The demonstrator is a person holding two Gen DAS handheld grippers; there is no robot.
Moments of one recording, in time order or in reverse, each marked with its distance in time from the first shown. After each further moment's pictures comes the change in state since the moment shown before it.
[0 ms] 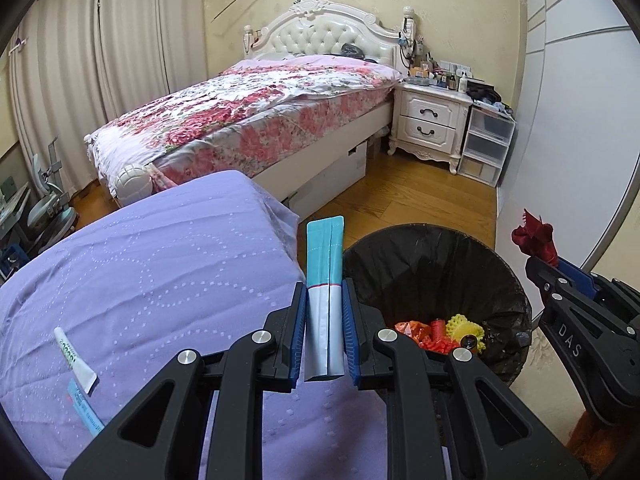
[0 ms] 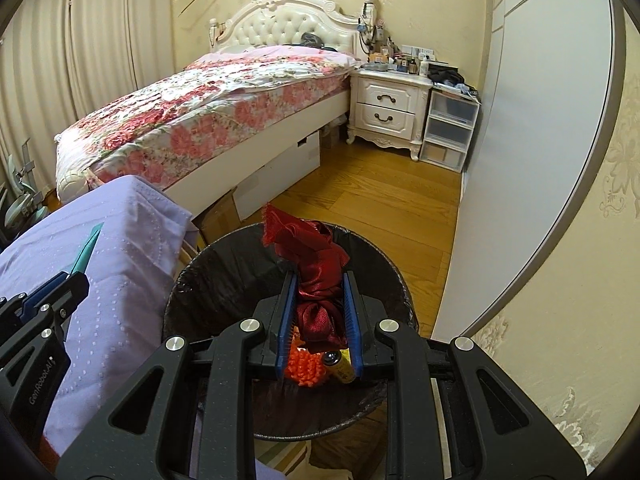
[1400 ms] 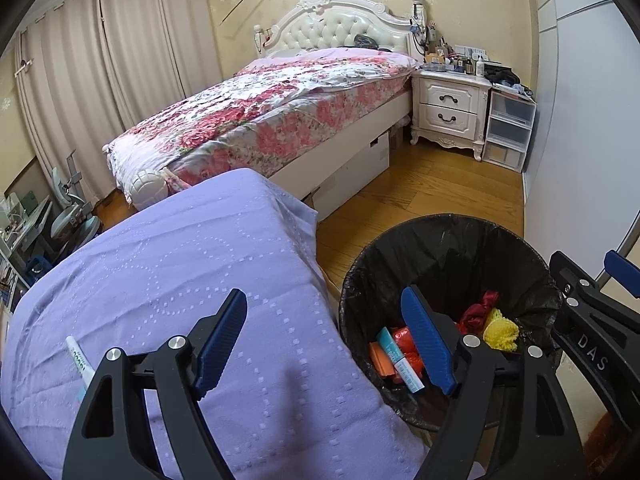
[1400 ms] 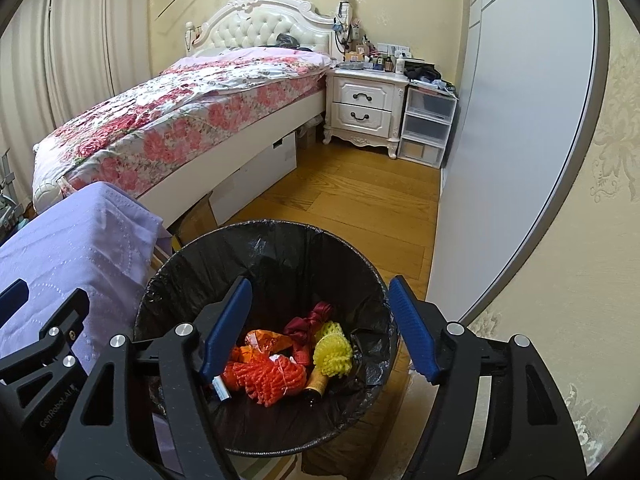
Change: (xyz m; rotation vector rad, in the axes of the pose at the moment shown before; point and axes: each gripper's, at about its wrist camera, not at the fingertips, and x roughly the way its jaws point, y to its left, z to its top) left arm 0.015 -0.009 -0.001 0.039 0.018 0.115; right arm 0.014 -0.013 -0.002 0.043 -0.011 -0.068
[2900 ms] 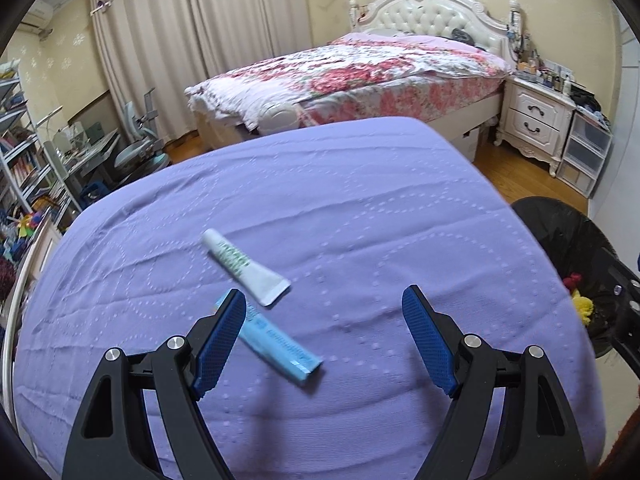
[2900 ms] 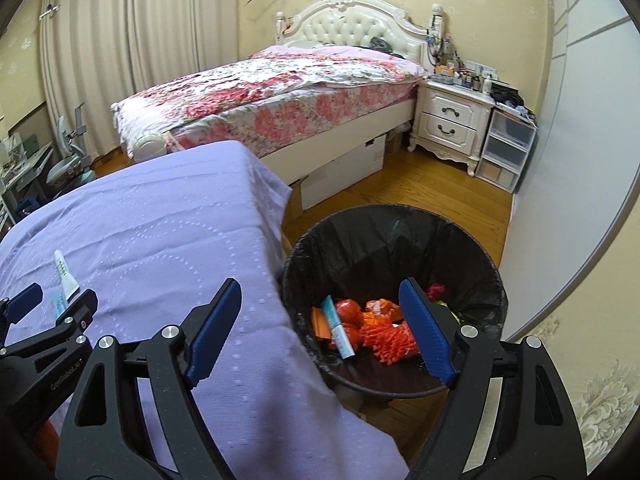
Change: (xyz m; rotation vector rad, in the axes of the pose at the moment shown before) left arm -0.033 0.136 -0.074 -0.216 0.099 0.220; right arm -0.067 0.105 -0.037 -0.192 0.000 0.240
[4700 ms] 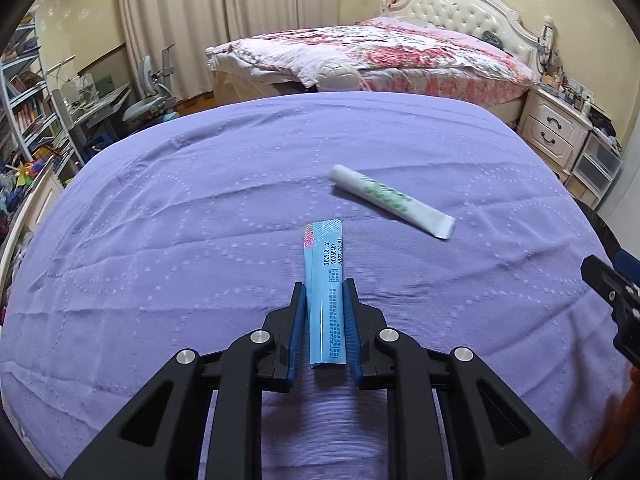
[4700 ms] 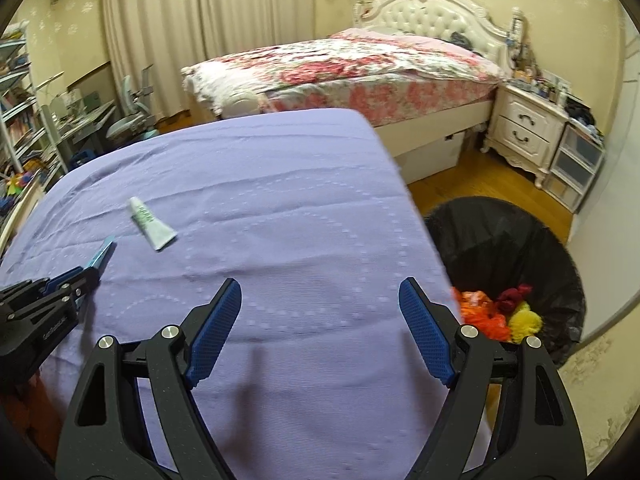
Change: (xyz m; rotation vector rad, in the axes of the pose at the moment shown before) left arm 0.005 0.110 -0.037 -0.112 0.076 -0.032; right arm 0.006 0.092 -0.021 -0.153 0.070 0.227
